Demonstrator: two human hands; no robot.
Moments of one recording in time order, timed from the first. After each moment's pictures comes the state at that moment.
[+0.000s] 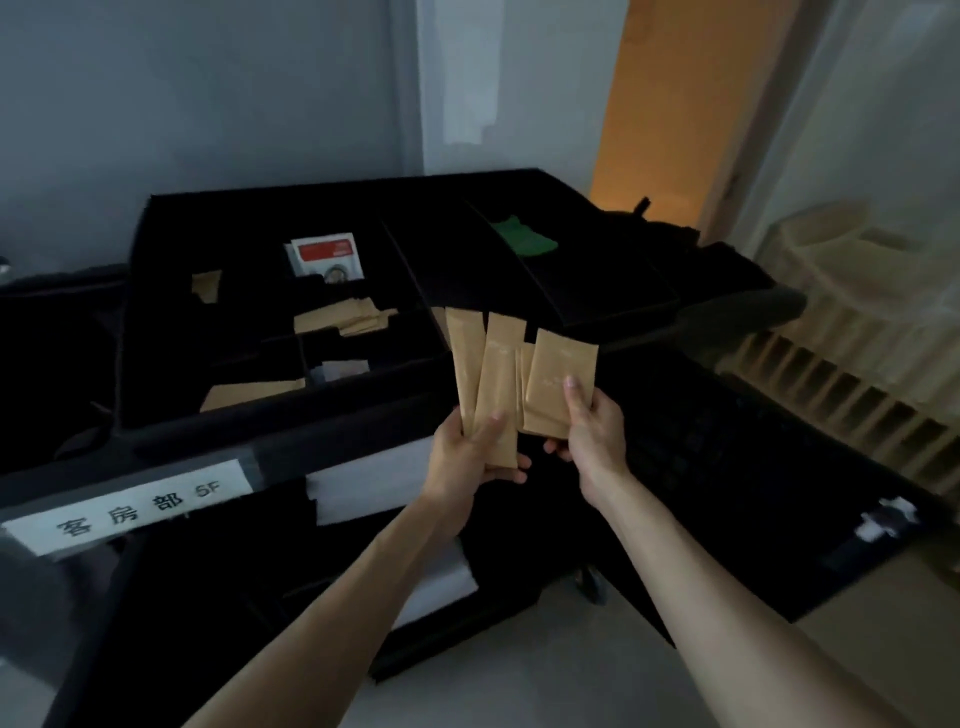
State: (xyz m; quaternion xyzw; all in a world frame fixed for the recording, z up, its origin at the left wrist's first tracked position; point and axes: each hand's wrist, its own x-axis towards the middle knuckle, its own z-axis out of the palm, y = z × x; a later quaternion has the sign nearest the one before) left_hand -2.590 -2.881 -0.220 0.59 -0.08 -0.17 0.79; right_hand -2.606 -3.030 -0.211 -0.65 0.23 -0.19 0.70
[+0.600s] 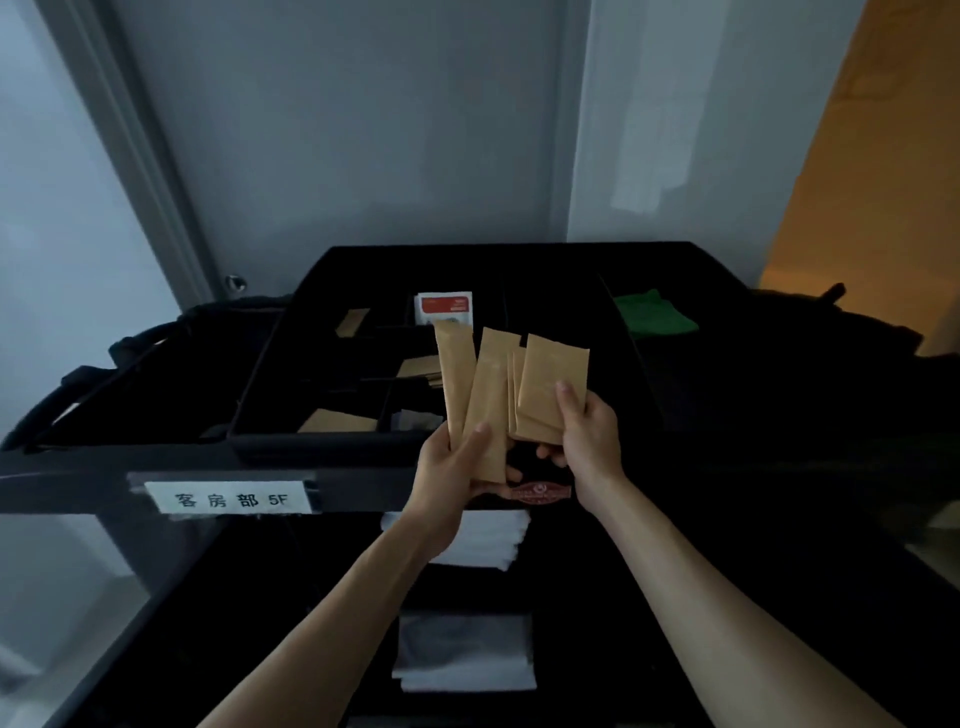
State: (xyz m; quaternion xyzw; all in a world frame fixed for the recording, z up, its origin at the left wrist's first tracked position) left_hand -2.540 -2.867 -0.192 0.60 -0.01 0.03 0.80; right_hand -2.487 -3.017 -0.181 -0.66 0.04 -0.05 0.75
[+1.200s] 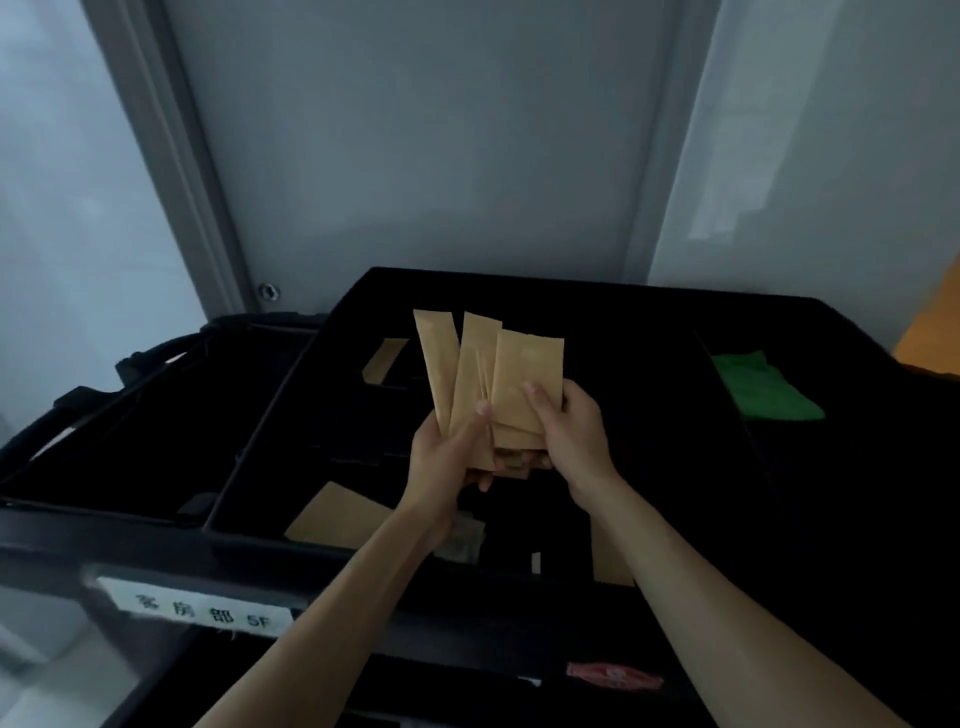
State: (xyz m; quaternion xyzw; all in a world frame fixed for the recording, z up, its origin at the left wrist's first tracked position) left_hand -2.386 -2.792 -0.179 0.59 0.01 0.14 0.79; right_hand -2.323 -2.927 -0.163 -0.72 -0.10 0.00 0.69
